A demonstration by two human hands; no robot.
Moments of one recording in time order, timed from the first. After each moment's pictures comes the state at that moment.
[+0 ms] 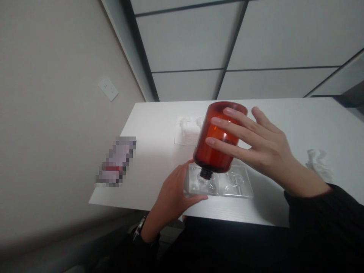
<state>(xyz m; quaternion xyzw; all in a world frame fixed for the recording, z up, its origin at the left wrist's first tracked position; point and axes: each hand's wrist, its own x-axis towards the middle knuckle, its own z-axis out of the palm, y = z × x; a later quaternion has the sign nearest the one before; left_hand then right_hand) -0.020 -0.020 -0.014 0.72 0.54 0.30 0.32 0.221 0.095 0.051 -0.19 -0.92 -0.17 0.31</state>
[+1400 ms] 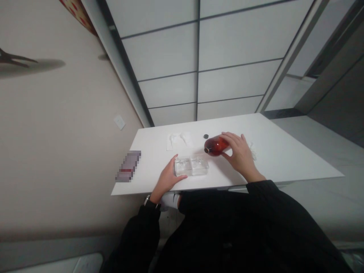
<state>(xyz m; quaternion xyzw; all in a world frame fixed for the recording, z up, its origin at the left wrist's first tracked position) -0.025 -0.019 -0.028 0.72 0.55 0.30 0.29 0.301 0.027 0.001 -0.47 -0.78 -0.08 0.39</state>
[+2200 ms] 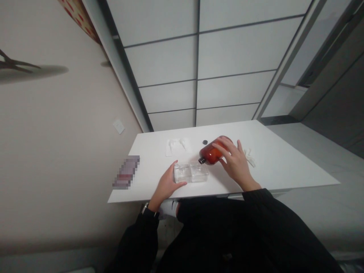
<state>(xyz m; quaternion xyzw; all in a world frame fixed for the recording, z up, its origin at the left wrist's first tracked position) -0.029 -0.014 -0.038 0.72 0.55 0.32 0.30 0.289 0.027 -0.002 -0.44 -0.80 -0.16 0.39</state>
